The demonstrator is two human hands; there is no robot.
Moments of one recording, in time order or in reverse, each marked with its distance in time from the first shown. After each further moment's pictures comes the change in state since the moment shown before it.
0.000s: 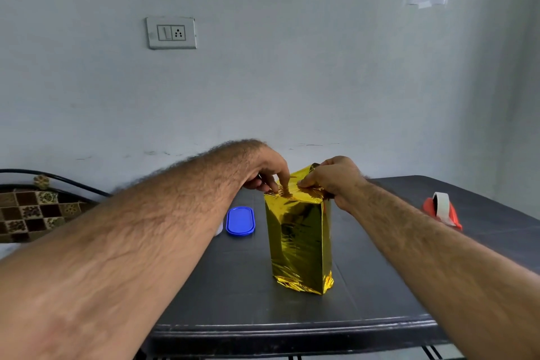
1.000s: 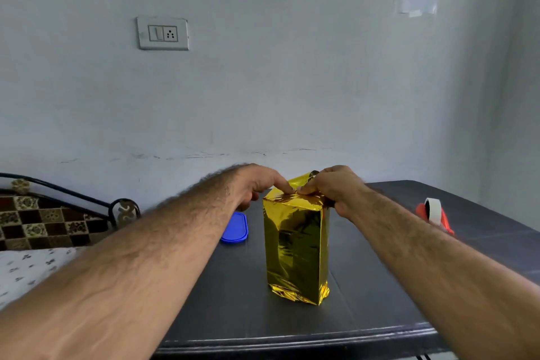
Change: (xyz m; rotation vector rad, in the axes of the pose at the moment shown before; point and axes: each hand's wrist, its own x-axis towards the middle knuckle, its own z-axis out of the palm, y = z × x) left_hand 0.047 -0.031 0.024 -0.373 -0.035 0.086; right_hand 0.020 0.010 -0.002 0.050 -0.034 0.070
